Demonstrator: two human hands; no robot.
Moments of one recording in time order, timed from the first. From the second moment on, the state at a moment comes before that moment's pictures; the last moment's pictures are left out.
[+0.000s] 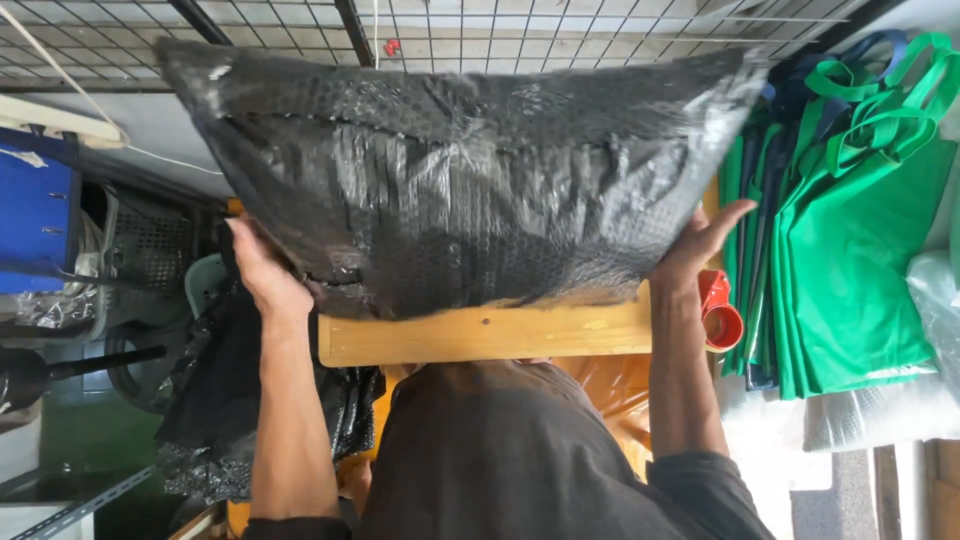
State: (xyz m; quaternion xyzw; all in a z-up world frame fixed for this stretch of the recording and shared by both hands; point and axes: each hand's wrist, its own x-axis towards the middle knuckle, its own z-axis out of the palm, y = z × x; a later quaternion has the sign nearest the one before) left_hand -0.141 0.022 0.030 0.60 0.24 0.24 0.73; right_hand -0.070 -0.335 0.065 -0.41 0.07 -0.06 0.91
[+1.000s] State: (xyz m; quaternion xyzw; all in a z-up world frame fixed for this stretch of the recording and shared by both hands) left_hand -0.138 -0.031 -0.030 0.94 -0.06 0.17 0.30; right_hand -0.086 -0.310 -0.040 -0.97 -0.11 -0.18 0.12
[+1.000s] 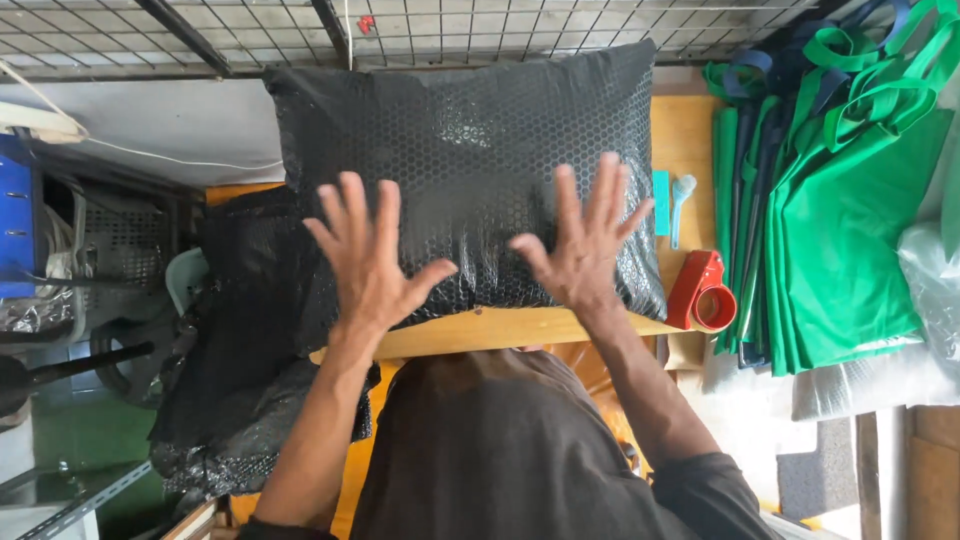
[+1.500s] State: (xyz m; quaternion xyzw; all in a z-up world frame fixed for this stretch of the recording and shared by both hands) left_hand -0.081 -0.023 -0.016 0.97 -0.04 0.05 0.23; right_hand -0.045 -0.282 -0.024 -0.97 -0.18 -0.10 0.11
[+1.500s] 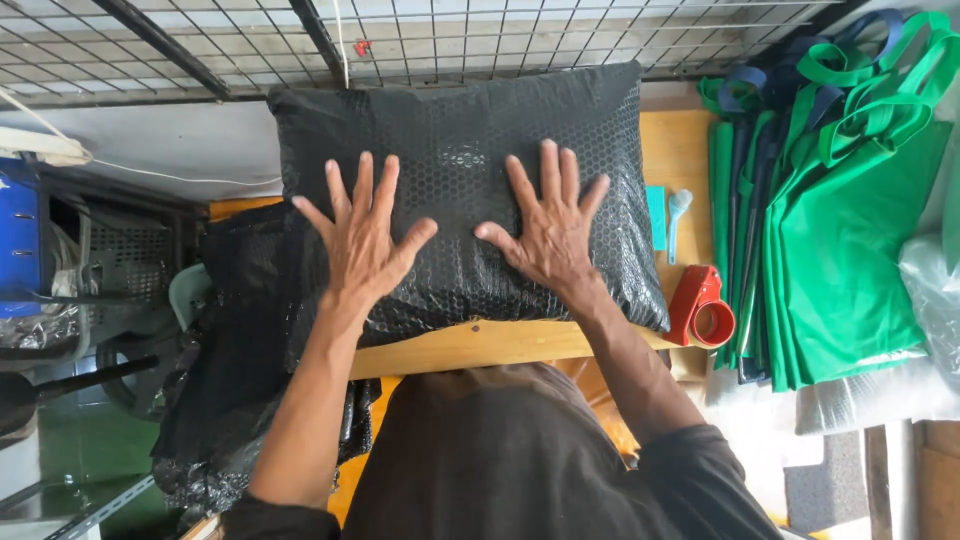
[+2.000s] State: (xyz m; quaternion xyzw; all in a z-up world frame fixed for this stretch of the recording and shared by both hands) left_hand -0.002 -0.013 -0.022 0.96 0.15 -0.10 0.20; right_hand 0.067 -0.278 -0.031 -0.99 0.03 0.10 0.04
